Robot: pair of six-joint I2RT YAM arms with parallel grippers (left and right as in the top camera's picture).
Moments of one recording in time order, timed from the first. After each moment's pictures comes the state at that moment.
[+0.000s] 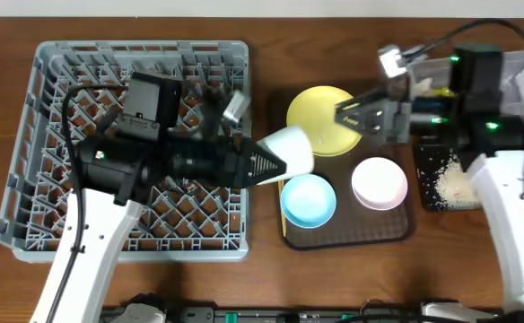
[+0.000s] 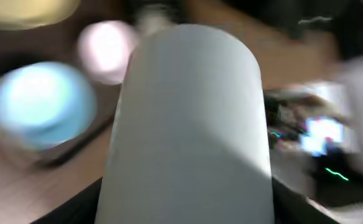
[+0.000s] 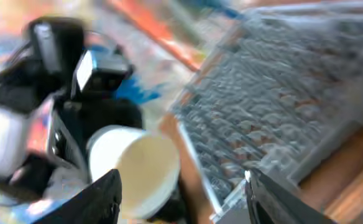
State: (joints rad) left arm -0.28 1.29 1.41 -1.17 0.93 -0.30; right arm 0.01 1.43 1.30 -0.66 -1.32 0.17
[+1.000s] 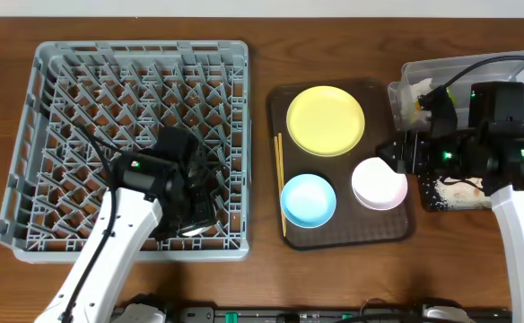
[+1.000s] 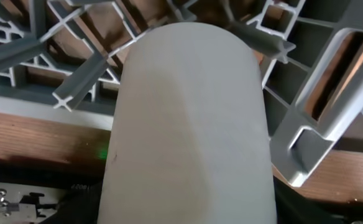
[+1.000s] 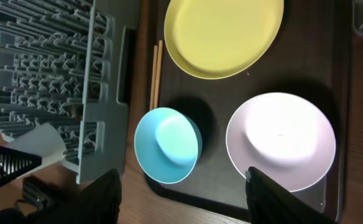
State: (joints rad) left arm -0.27 1.28 1.04 -1.34 0.13 -0.54; right arm -0.02 1.29 1.30 -1.13 -0.52 0.08
